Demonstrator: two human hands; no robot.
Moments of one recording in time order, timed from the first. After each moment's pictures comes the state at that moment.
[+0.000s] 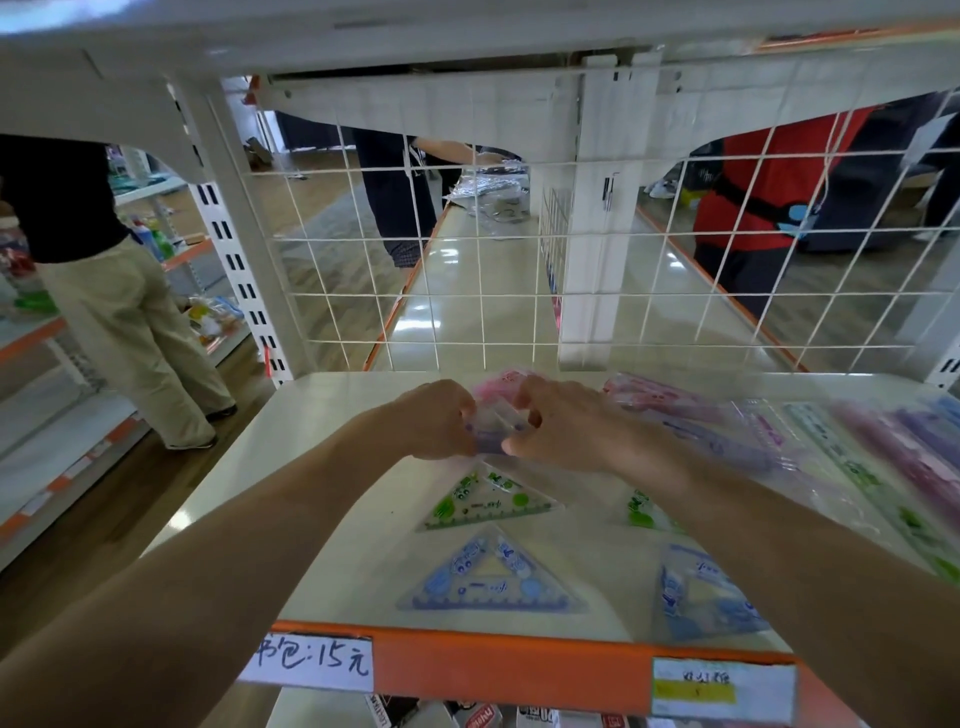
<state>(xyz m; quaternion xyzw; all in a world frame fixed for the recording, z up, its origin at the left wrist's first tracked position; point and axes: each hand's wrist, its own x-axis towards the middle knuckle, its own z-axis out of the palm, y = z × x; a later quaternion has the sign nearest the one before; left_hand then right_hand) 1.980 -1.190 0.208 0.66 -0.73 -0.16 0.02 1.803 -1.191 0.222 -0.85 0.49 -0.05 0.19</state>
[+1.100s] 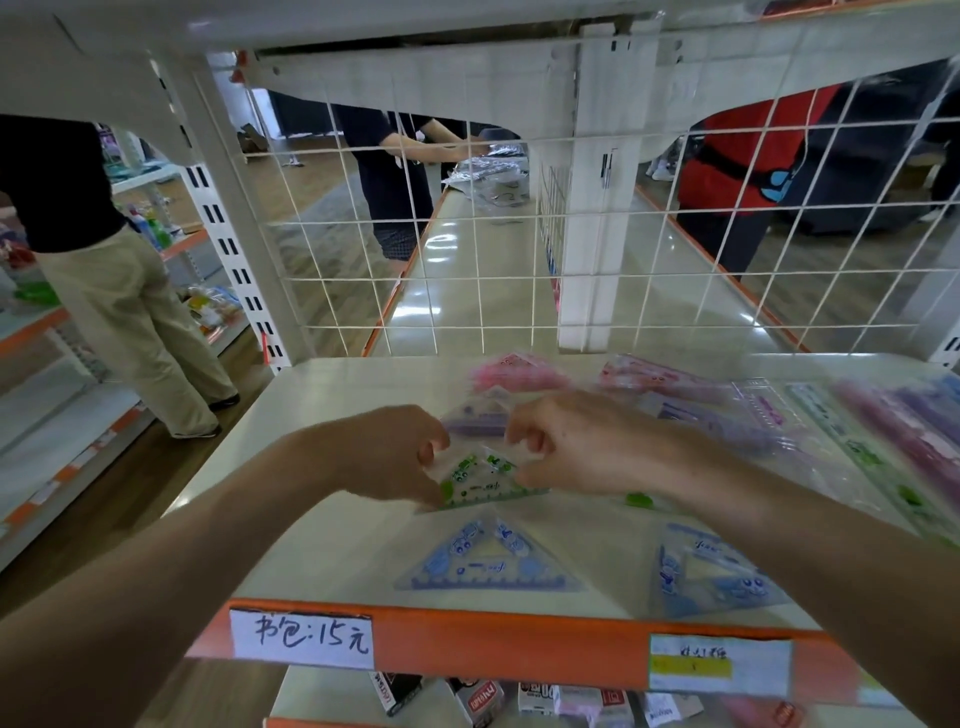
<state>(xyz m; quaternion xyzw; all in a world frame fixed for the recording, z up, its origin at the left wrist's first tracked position) 1.986 -1.123 0.237 0.64 -0.75 -0.18 -0.09 1.788 -1.156 0.234 -0.90 0.40 -0.01 0.17</state>
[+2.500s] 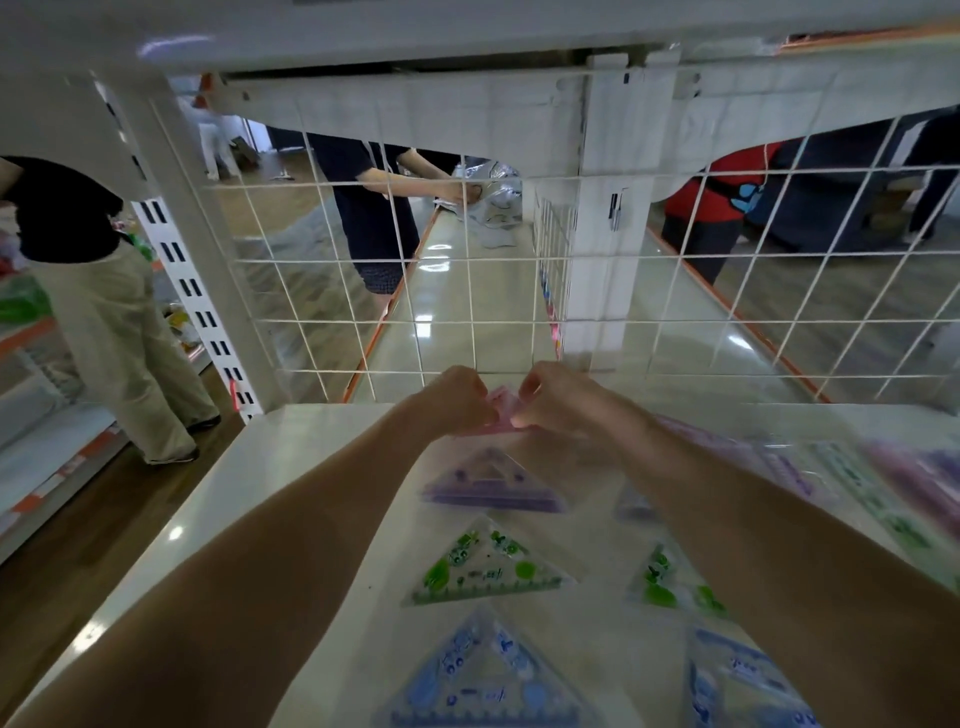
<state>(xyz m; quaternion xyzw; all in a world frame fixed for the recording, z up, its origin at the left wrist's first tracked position) 1.960 -1.270 0.207 0.72 -0.65 -0.21 0.14 1.823 -1.285 0.216 -0.77 0.58 -0.09 0.26</state>
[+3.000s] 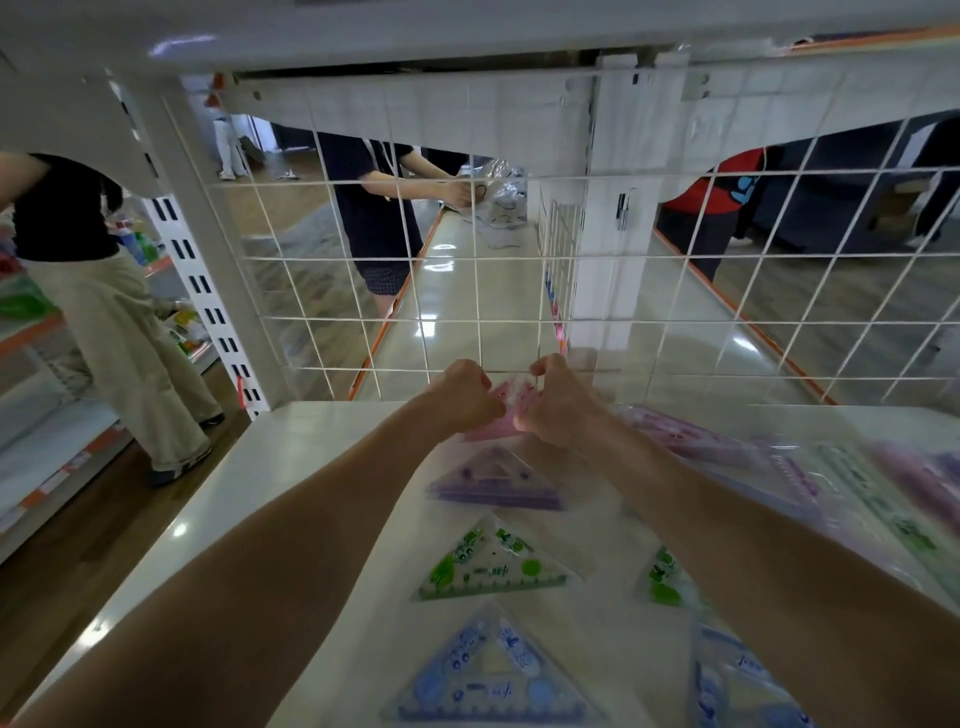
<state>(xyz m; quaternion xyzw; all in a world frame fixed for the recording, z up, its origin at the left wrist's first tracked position) 1.957 -1.265 0.211 0.72 -0.60 -0.27 0.21 1.831 -1.277 0.197 -0.72 0.59 -0.21 0.29</state>
